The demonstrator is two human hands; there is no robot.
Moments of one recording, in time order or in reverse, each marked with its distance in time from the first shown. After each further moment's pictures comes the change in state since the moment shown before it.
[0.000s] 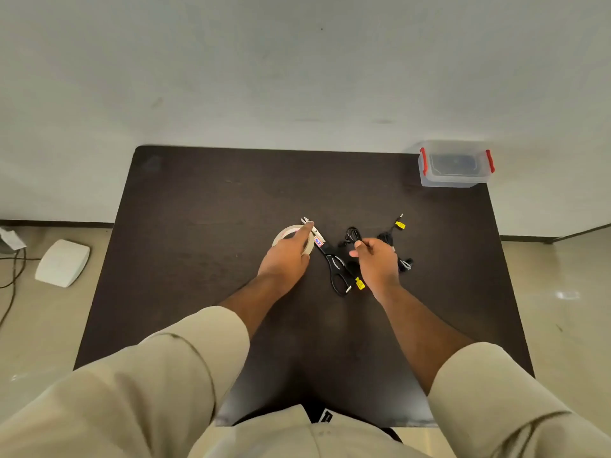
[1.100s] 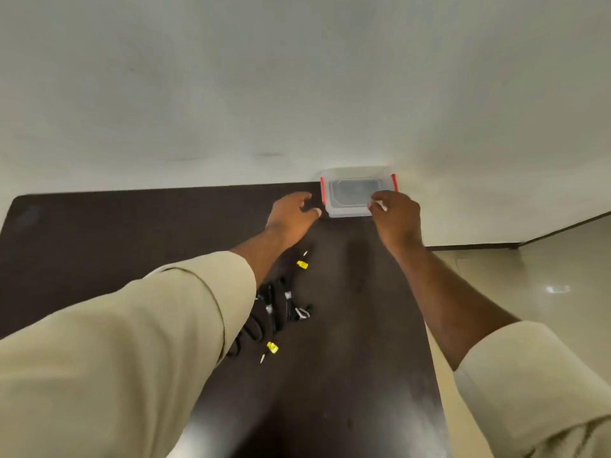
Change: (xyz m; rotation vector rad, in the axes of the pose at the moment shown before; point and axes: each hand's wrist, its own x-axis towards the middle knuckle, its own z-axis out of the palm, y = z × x) left_hand 0.192 0.214 0.077 -0.303 0.095 -0.083; right_hand 0.185 -0.003 -0.228 -0.261 0.196 -0.319
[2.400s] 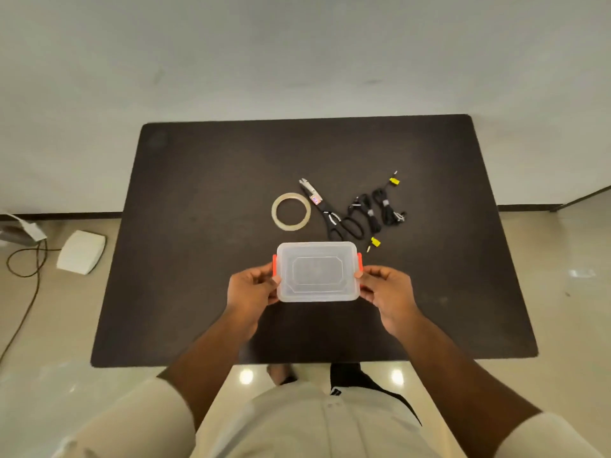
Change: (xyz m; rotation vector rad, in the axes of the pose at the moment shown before) left_hand -0.324 -0.245 -0.156 -0.660 0.117 -0.408; right_hand -0.357 -0.088 0.122 0.822 -0.283 0.717
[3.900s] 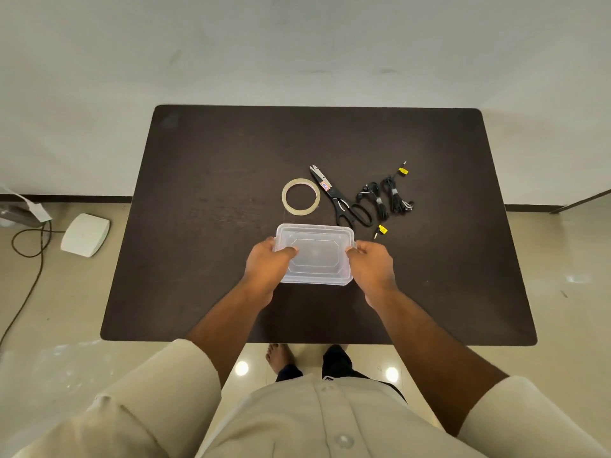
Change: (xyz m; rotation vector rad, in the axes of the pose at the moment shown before) left_hand -0.007 0.022 0.010 0.227 0.042 0.014; right_hand -0.017 -0.007 0.048 -0.562 0.095 -0.223
